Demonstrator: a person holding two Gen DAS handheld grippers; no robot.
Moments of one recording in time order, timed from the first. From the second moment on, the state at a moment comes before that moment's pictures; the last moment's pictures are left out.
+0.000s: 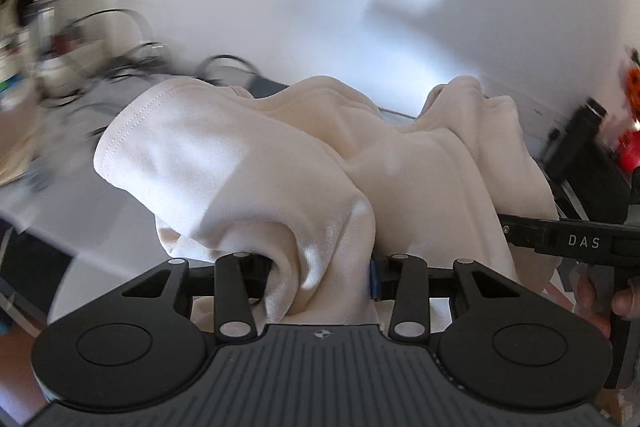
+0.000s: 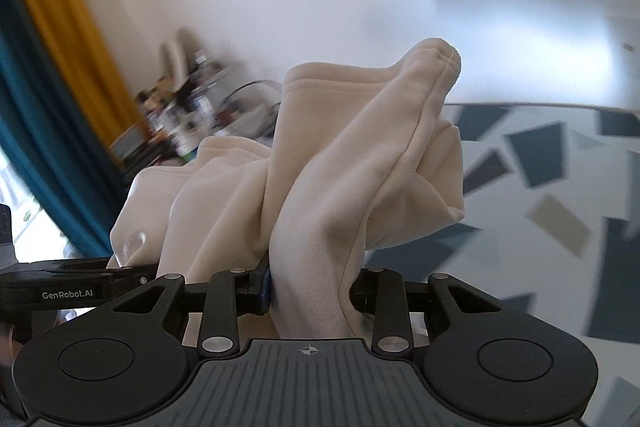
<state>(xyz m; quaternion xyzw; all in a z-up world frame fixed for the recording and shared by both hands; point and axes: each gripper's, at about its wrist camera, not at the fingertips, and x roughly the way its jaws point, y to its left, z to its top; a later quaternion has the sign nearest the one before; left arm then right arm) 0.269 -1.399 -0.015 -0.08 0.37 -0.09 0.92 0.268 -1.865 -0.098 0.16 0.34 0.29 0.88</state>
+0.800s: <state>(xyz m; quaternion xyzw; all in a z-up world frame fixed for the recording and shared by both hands) 0.104 -0.970 0.010 -0.21 0.31 0.19 0.91 0.240 -1.332 -0.048 0.04 0.37 0.54 0.75</state>
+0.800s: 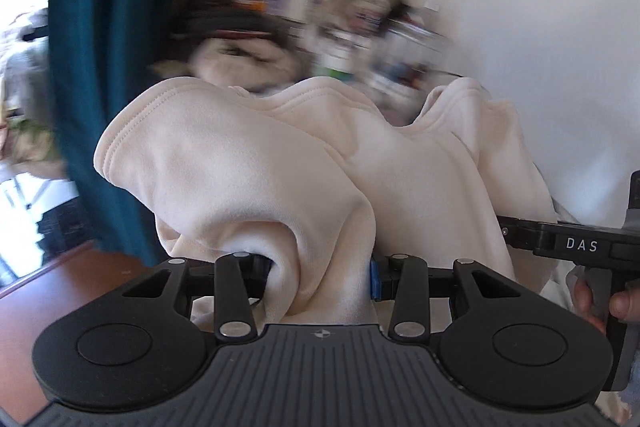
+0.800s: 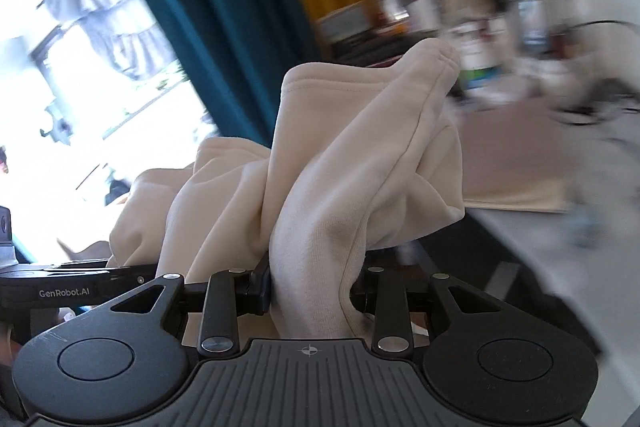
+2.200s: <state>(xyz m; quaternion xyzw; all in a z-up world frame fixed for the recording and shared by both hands) -0.051 -0.384 -0.011 -0.29 0.23 0.51 0.78 0.153 -0.520 -0.043 -0.08 0.36 0.76 0.53</state>
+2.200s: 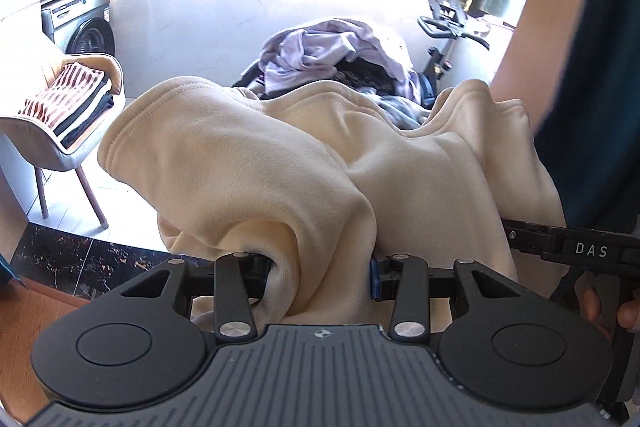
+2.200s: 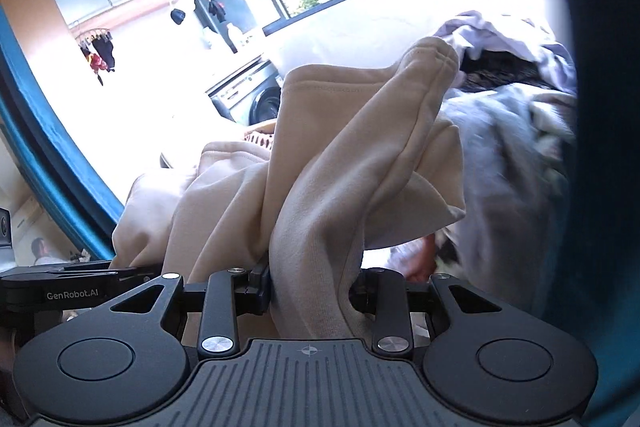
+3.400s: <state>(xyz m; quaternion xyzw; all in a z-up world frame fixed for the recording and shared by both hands) -0.244 0.134 -0.069 -0.34 0.28 0.55 0.72 0.021 0.086 -0.119 -0.12 0.43 0.76 0.47</state>
